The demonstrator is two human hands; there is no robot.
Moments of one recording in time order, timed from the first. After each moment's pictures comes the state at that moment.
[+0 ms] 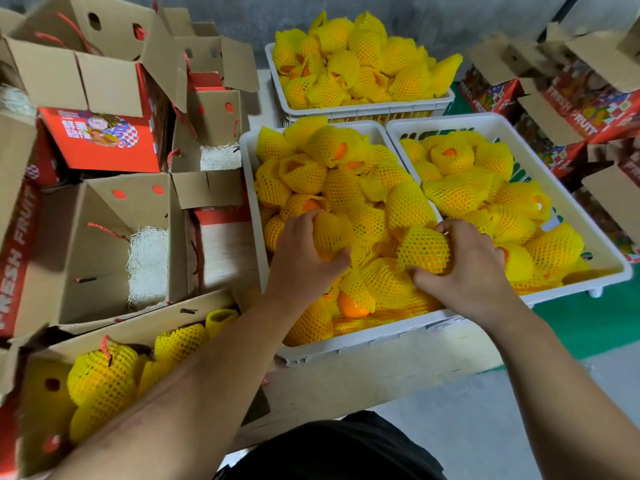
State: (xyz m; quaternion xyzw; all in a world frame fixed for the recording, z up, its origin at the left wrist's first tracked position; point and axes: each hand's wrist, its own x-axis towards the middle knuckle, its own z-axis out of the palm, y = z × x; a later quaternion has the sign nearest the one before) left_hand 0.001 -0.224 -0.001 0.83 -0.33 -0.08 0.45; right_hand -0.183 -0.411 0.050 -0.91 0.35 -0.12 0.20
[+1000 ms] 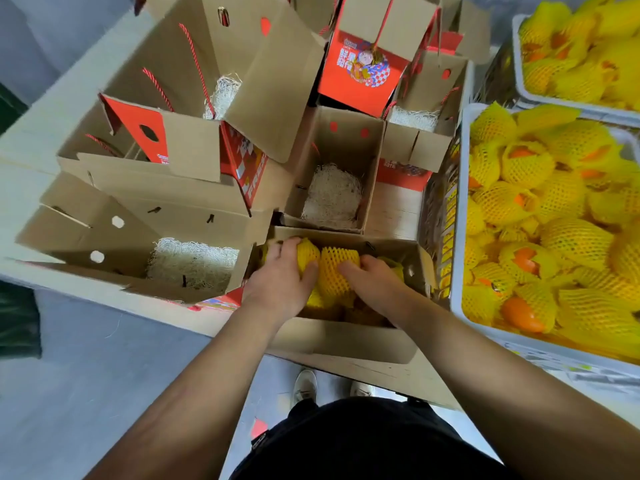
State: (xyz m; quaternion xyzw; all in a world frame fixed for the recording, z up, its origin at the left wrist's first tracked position) left_hand 0.003 0.078 0.004 0.95 -0.03 -0.20 0.23; right_hand -0.014 -0.103 -0.025 -0.82 0.22 0.27 0.46
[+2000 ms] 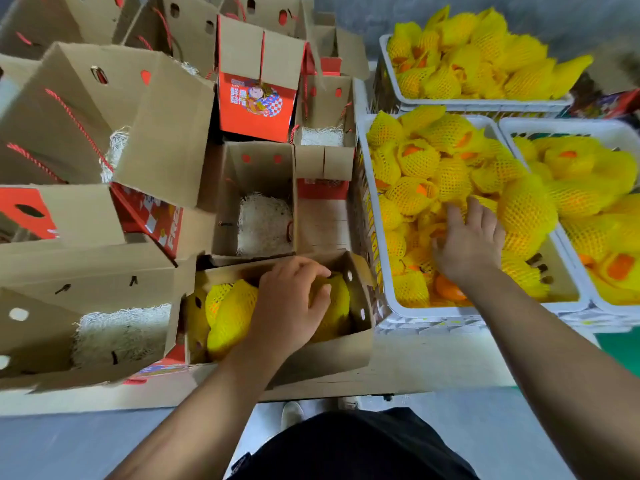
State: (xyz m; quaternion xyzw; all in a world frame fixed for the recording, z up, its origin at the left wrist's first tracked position) left_hand -0.006 0.004 0.003 0.90 -0.32 -0.04 0.28; right_hand -0.067 -0.301 0.010 -0.94 0.35 -0.02 0.03
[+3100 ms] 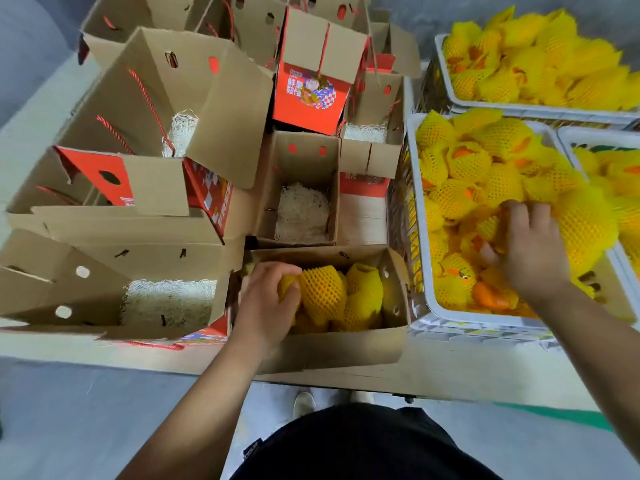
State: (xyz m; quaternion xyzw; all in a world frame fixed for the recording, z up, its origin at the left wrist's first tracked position) left_hand -0.002 0.087 -0.009 0.90 -0.11 -0.13 0.40; right_hand -0.077 -0.326 0.010 -0.97 0.21 -0.13 0.00
